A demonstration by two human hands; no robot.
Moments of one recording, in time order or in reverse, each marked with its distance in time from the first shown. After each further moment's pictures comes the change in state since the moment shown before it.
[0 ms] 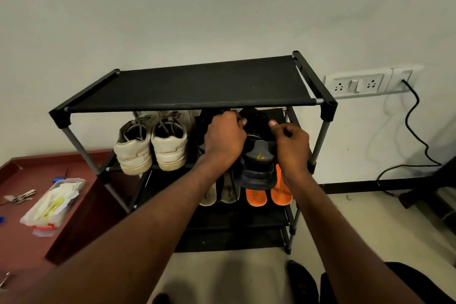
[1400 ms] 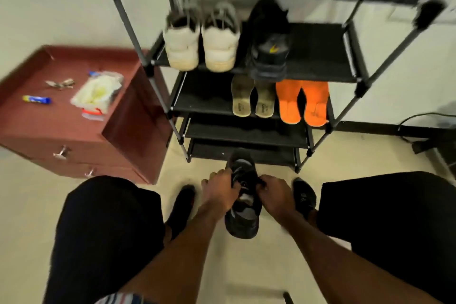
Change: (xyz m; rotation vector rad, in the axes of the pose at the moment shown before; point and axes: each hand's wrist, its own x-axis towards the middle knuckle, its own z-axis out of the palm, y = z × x) left_hand -0.300 -0.208 0.079 0.204 -0.534 -0.385; right_hand -0.258 0.189 -0.024 -1.036 -0.672 0.175
